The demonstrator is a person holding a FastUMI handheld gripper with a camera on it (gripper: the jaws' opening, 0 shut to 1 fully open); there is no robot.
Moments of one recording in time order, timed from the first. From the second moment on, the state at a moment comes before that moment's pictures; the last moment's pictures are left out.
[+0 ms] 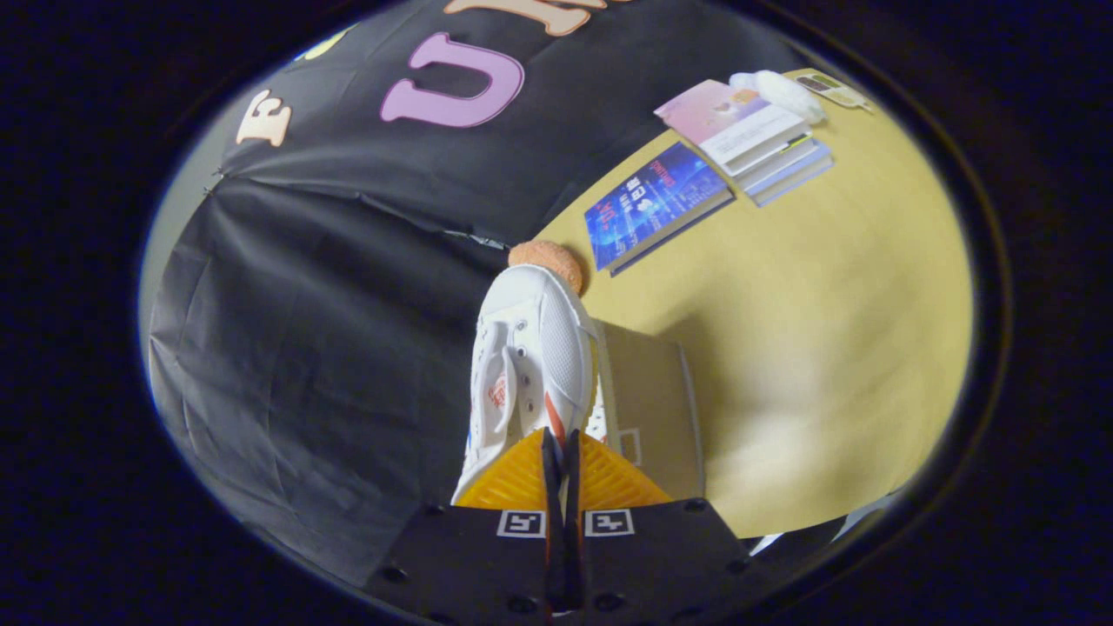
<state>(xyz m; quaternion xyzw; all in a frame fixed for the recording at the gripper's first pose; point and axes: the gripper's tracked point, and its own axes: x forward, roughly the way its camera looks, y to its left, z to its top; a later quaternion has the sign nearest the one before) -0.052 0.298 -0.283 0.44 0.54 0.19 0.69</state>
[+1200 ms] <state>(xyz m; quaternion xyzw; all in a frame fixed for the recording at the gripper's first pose) -0.068 0.331 -0.333 0.37 0.56 0.16 0.72</state>
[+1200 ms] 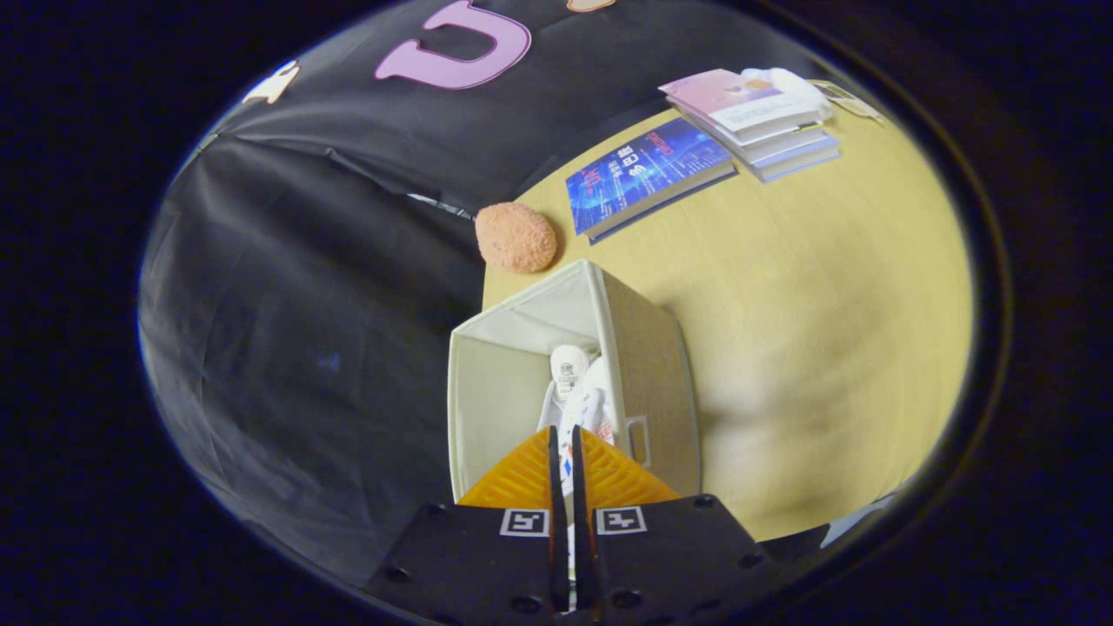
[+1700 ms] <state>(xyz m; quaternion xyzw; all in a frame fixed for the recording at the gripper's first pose) -0.009 0.264 -0.294 0.33 0.45 0.13 0.82</state>
